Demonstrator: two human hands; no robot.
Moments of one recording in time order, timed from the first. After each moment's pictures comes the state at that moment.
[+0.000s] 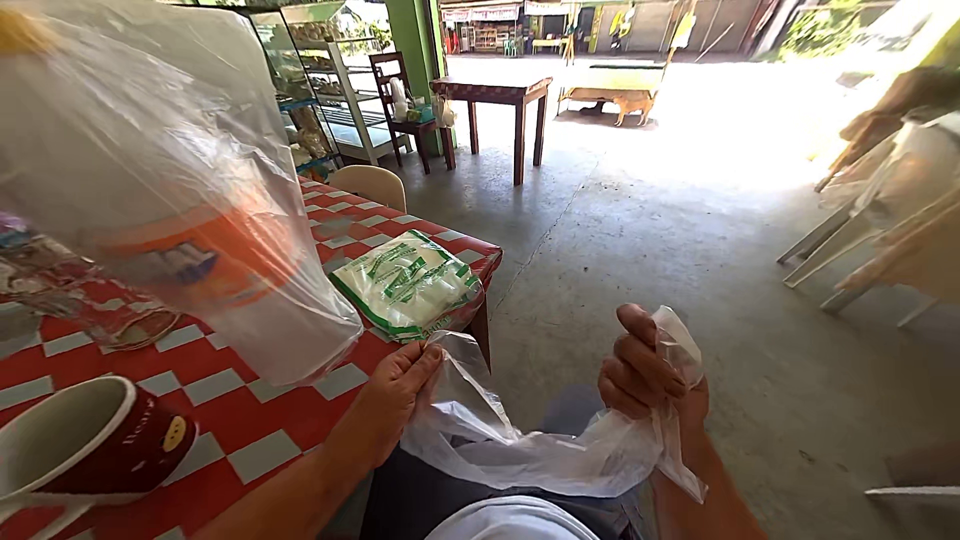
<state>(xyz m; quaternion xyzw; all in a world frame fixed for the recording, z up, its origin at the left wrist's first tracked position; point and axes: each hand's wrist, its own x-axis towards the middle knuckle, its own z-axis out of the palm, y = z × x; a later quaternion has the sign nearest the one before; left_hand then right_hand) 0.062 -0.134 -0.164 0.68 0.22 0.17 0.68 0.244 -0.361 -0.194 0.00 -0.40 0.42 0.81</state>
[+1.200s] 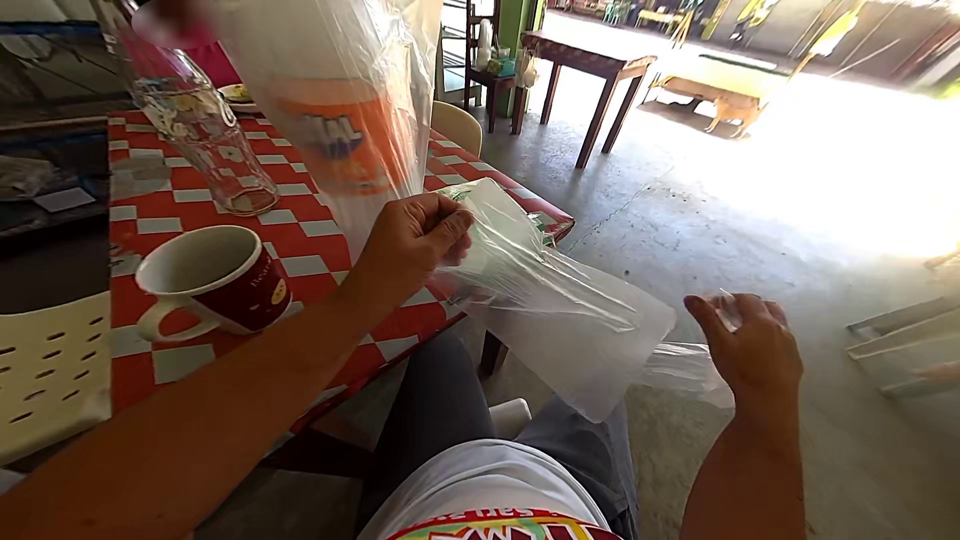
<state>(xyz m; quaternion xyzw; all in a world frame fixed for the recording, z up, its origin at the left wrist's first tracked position) 0.038 -0.094 -0.092 0.79 0.17 0.35 0.47 0.298 -0.379 -0.183 -0.88 -0.26 -0.11 0.37</state>
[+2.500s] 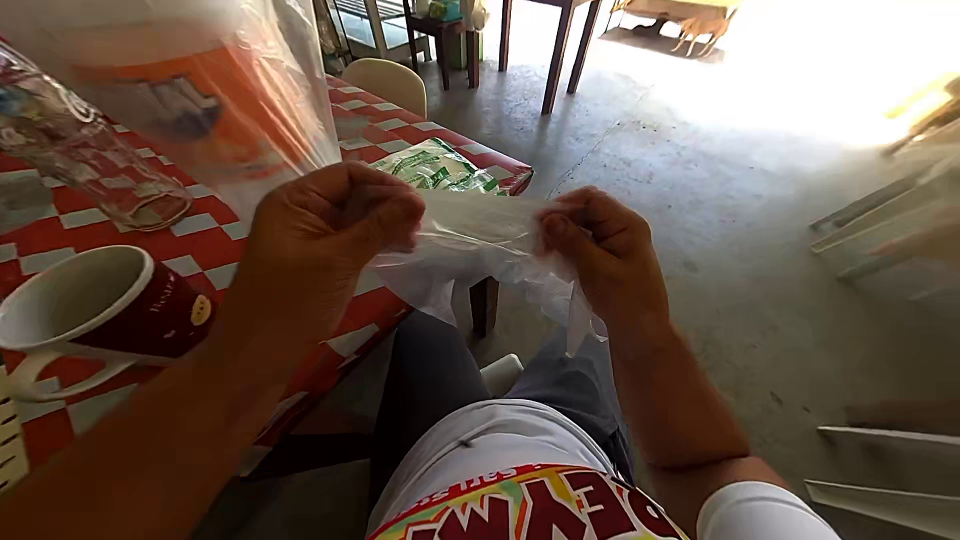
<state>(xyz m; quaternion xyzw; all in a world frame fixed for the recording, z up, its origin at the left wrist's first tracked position) 0.028 -0.120 -0.091 0.78 0.04 0.36 0.51 0.216 -0.296 -0.150 -0.49 -0.53 0.06 0.69</state>
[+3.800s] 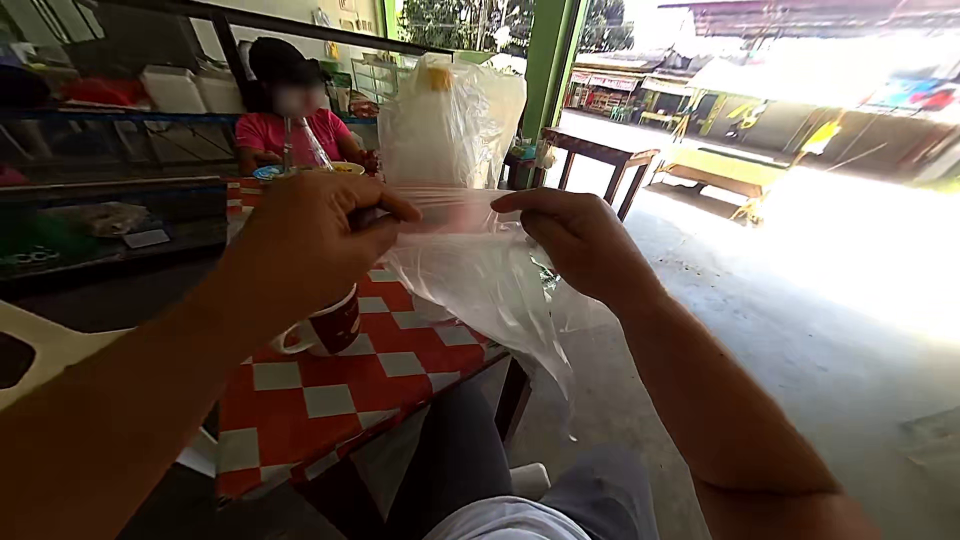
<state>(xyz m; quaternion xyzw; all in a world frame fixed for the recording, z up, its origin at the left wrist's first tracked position) -0.095 -0.092 0.012 0.88 0.18 0.43 0.08 0.156 -0.208 -0.001 -0.56 -0.70 -0.07 0.43</state>
